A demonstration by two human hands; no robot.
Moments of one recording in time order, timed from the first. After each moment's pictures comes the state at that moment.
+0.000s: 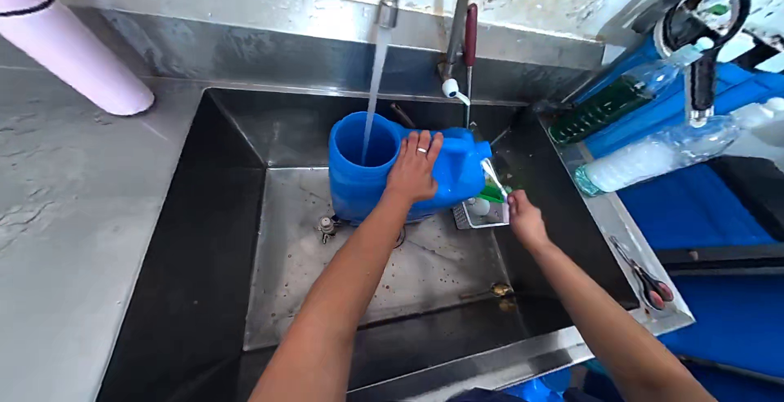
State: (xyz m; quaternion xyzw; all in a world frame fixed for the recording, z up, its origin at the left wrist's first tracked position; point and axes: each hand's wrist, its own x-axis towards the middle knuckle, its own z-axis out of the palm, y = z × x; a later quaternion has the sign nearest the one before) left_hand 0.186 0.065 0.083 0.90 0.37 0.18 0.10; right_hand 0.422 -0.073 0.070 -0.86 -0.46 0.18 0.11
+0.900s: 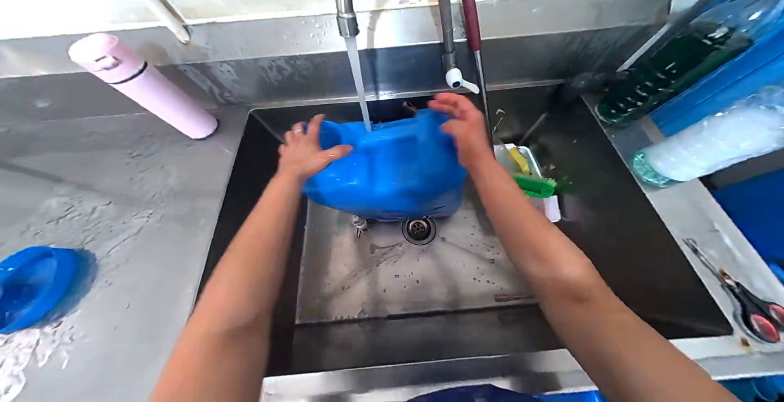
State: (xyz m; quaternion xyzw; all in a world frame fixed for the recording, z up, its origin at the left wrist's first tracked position) left_hand 0.026 0.119 0.141 0.73 0.64 0.13 0.20; right_hand 0.319 0.063 0.129 -0.48 -0.54 0.36 0.58
